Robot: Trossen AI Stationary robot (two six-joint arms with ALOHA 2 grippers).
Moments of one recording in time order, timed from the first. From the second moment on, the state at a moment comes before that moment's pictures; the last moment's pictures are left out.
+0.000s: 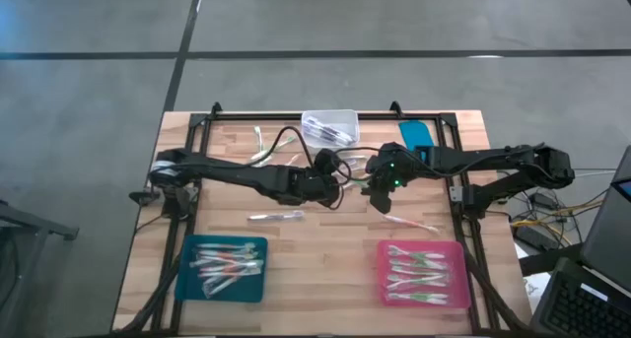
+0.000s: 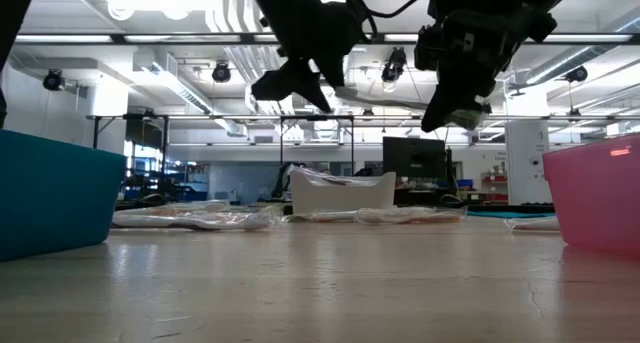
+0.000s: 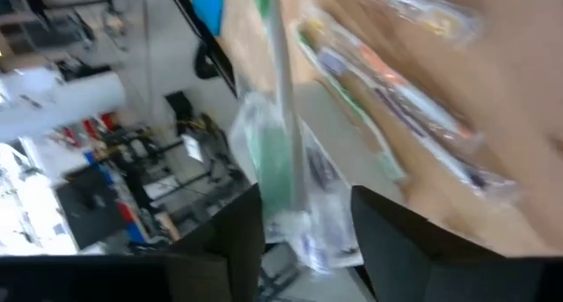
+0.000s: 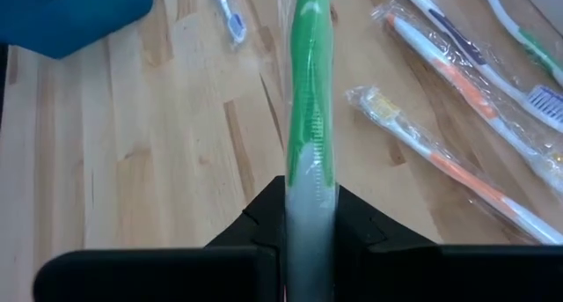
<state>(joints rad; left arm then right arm) -0.06 1.82 1.53 -0.61 -0.77 1.00 -0.18 1.26 0.78 -0.36 -0.21 0.31</state>
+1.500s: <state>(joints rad) 0.26 1.71 1.47 -0.75 -0.29 0.47 0.52 0.98 0.95 -1.02 -0.04 0.87</state>
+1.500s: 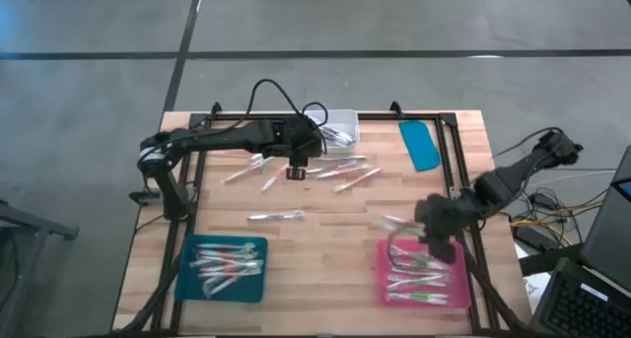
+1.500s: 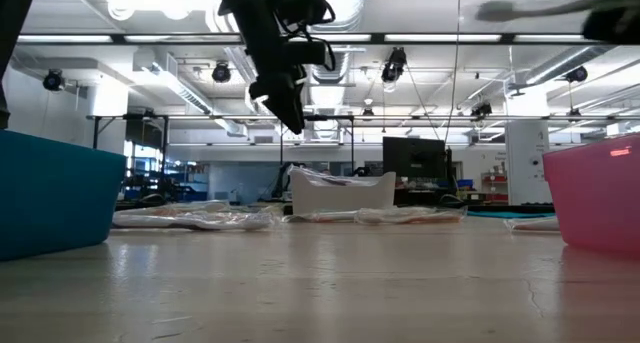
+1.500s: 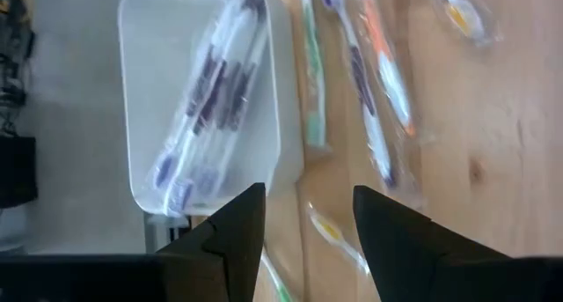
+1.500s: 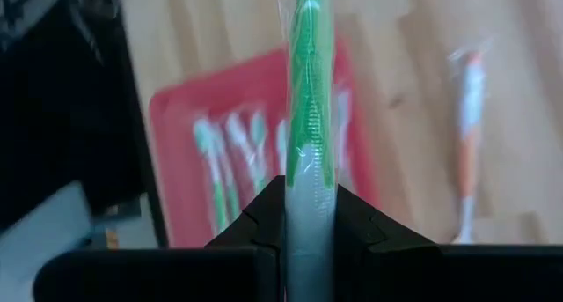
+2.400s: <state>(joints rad) 0.26 1.71 1.45 -0.64 -0.28 0.45 0.95 1.24 0.88 -0.97 0.08 1.13</state>
